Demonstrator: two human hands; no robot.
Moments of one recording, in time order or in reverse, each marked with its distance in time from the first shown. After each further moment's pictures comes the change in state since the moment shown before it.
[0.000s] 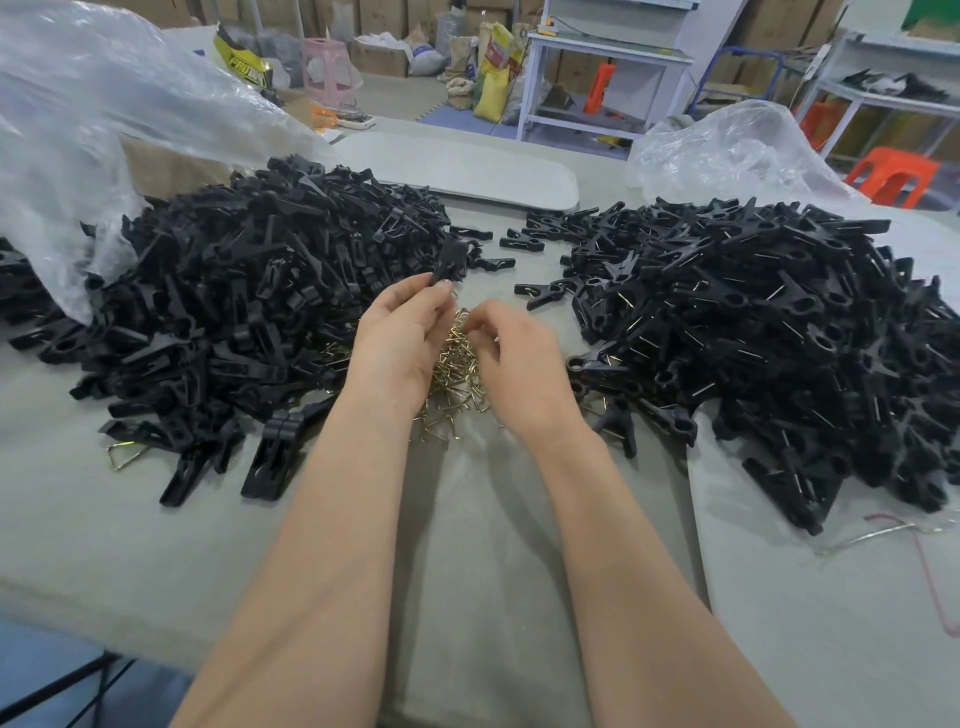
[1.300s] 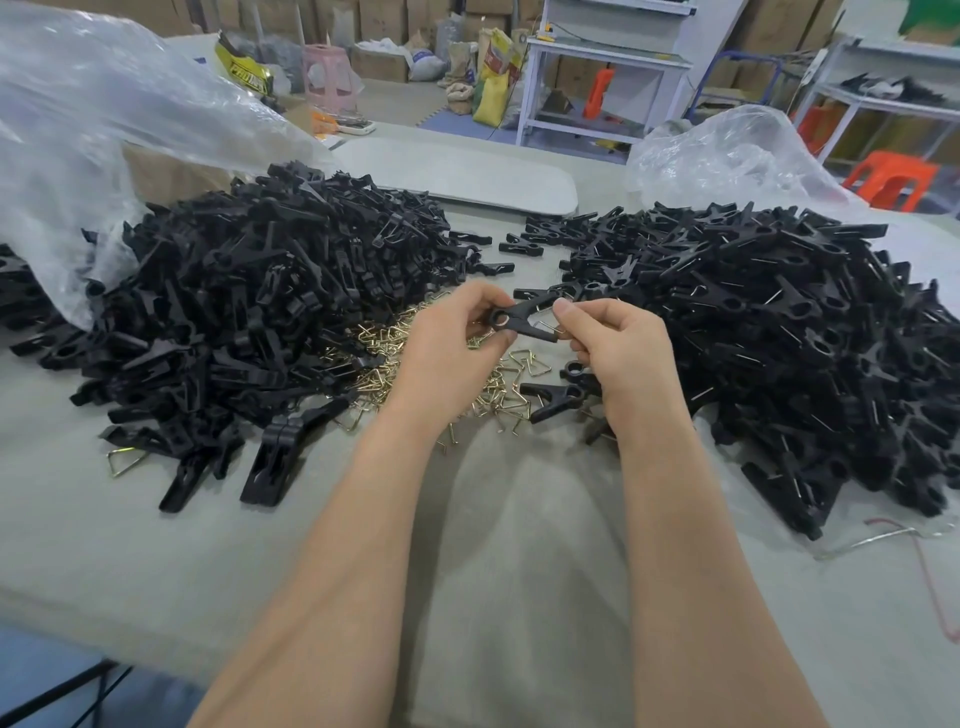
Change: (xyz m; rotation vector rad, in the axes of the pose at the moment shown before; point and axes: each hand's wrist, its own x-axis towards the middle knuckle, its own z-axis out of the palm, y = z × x) left_hand -0.010 -0.018 0.007 0.992 -0.337 0.551; right_hand 0.000 0.028 -0.057 0.575 0.238 0.438
